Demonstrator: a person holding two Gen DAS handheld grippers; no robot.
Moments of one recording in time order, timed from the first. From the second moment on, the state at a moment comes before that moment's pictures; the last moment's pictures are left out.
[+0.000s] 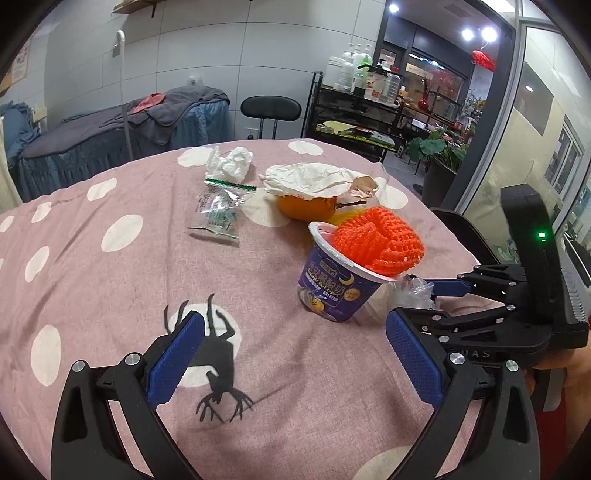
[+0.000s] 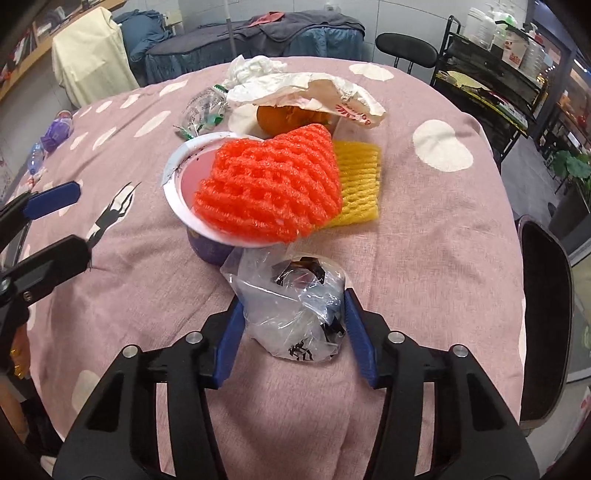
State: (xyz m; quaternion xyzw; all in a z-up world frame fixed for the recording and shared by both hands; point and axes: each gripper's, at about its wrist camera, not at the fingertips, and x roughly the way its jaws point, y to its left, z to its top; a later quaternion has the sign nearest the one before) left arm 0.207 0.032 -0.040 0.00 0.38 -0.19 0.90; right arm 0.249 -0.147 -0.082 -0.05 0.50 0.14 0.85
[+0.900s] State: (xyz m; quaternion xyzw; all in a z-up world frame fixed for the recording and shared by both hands) left arm 0.252 -0.086 -0.036 0.12 0.39 -0.26 0.88; right arm 0.172 -0.255 -0.051 0.08 0.44 0.06 0.89
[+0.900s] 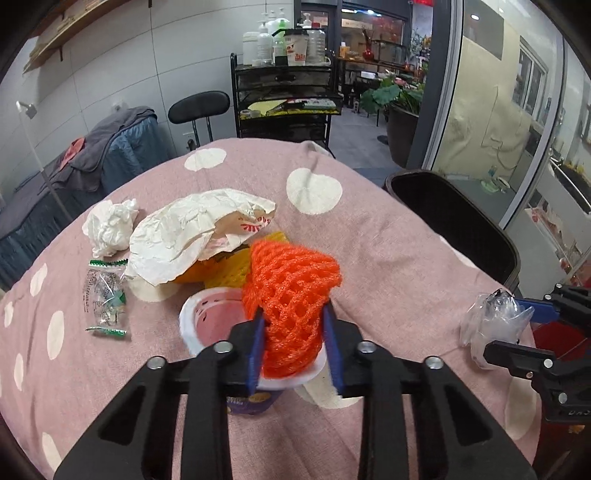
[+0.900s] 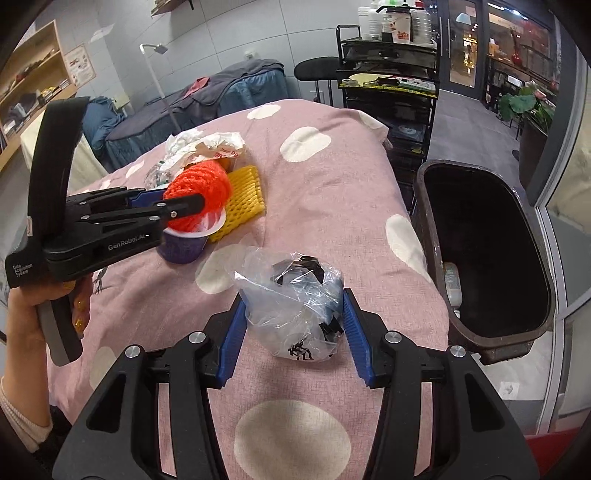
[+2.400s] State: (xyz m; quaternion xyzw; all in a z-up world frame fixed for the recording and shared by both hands) left arm 0.200 -0.224 -0.012 0.07 0.35 -0.40 0.84; right arm 0.229 -0.455 -0.142 0.16 0.44 -0.17 0.87
